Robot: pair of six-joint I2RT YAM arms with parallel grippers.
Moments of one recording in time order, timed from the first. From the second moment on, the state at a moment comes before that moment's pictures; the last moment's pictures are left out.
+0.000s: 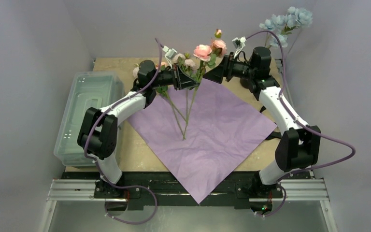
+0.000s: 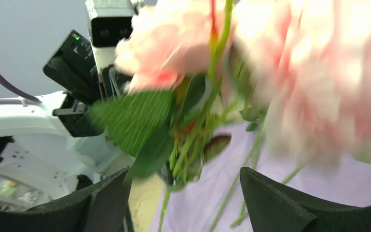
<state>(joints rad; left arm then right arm) -0.39 1.78 1.25 0.64 0.92 -0.77 0.16 1.56 1.36 0.02 -0.94 0.42</state>
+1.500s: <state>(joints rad) -0.26 1.63 1.34 0.24 0.57 -0.38 -0.19 1.63 2.07 0.00 -0.60 0.31</state>
